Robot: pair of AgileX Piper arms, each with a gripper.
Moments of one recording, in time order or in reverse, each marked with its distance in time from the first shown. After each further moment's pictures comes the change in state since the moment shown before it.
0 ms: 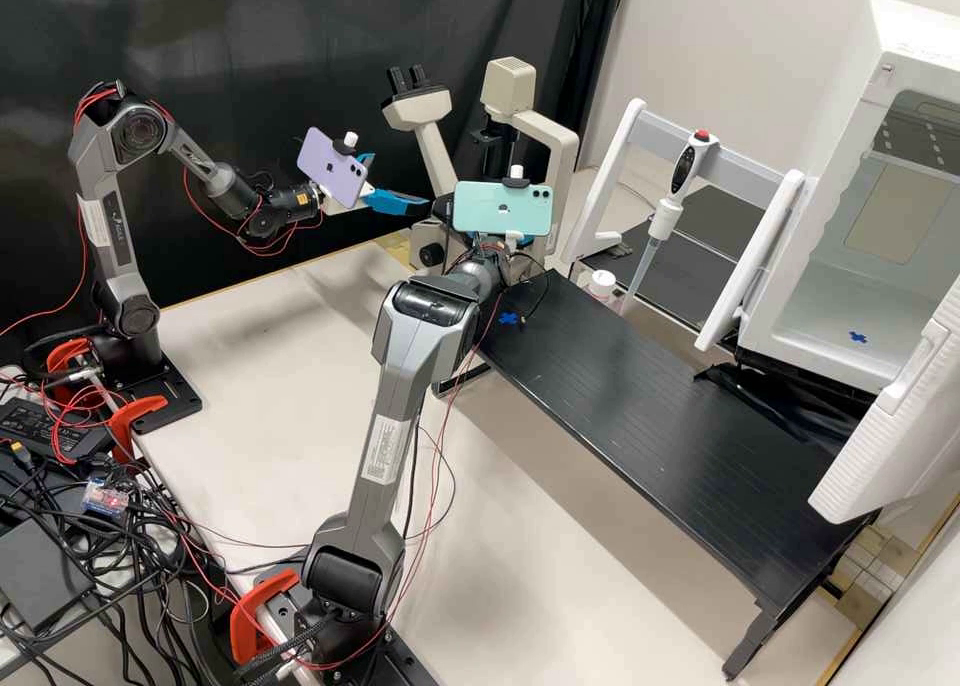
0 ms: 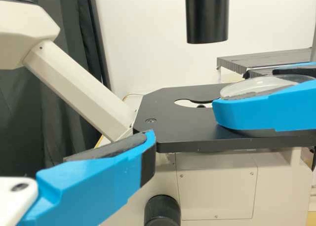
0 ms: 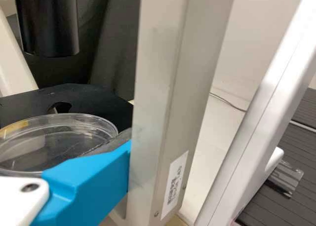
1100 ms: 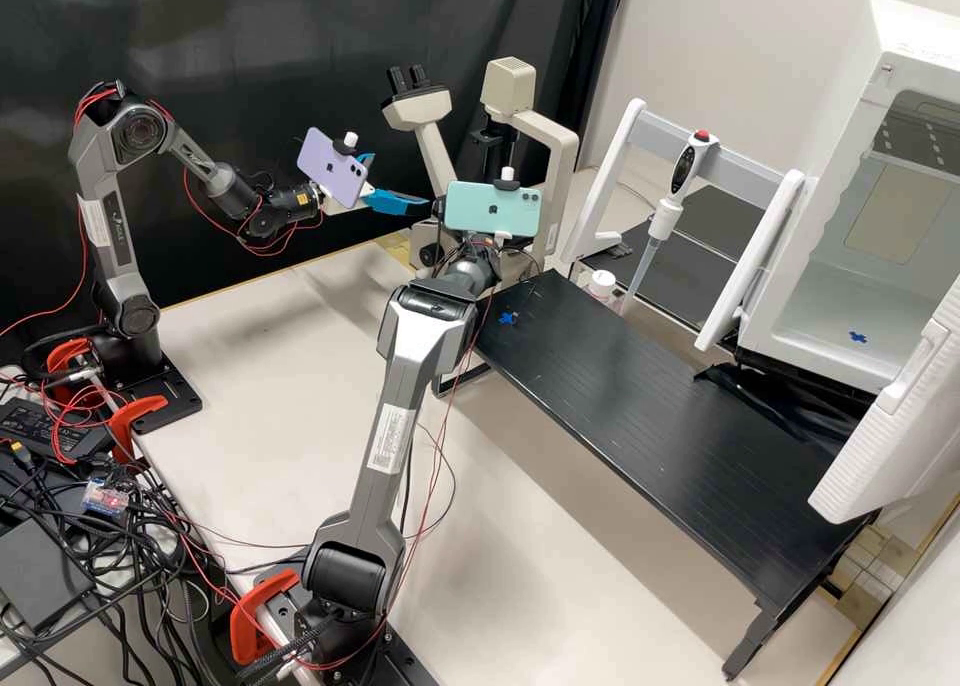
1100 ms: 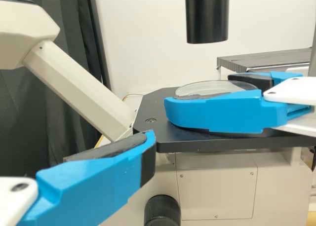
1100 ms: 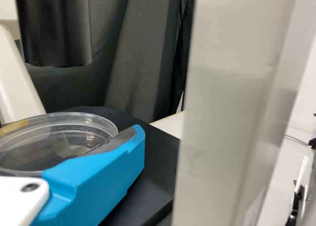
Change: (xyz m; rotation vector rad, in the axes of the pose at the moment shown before) left arm 0.000 0.000 0.000 0.000 0.000 0.000; right arm 0.046 -0.025 -0.004 0.054 0.032 -0.043
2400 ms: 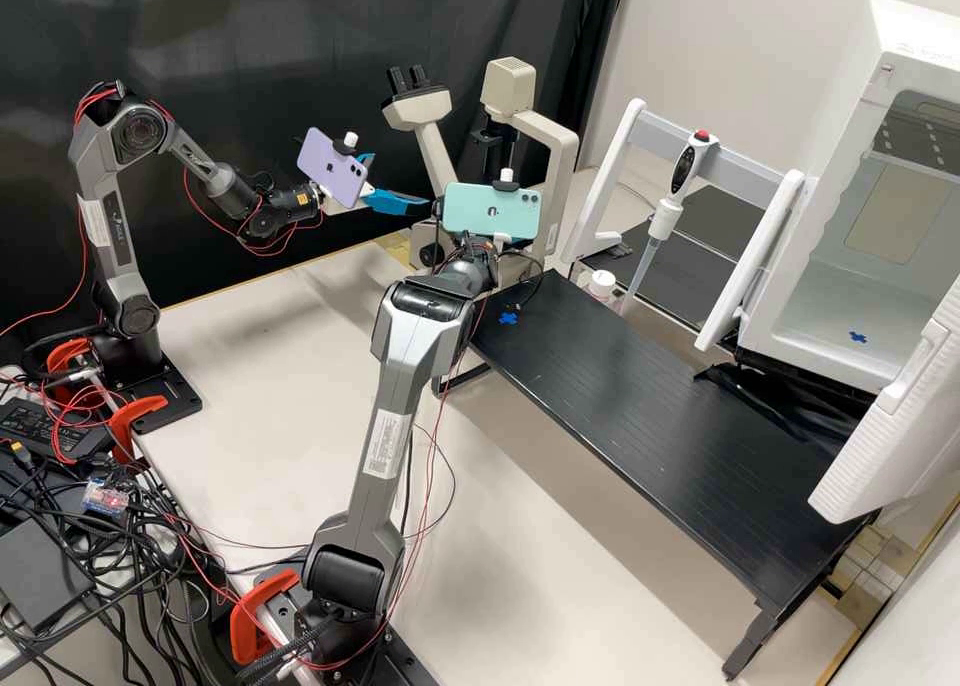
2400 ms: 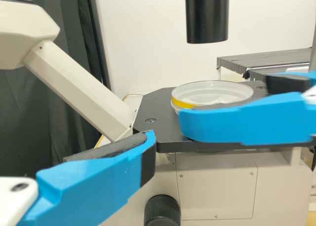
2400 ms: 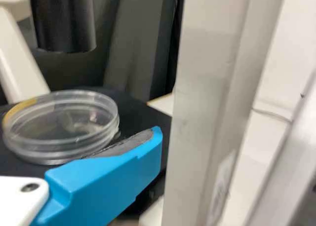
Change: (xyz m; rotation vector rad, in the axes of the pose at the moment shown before) left arm 0.000 0.000 0.000 0.000 0.000 0.000; right arm -0.045 0.006 -0.009 -0.008 -0.018 0.033
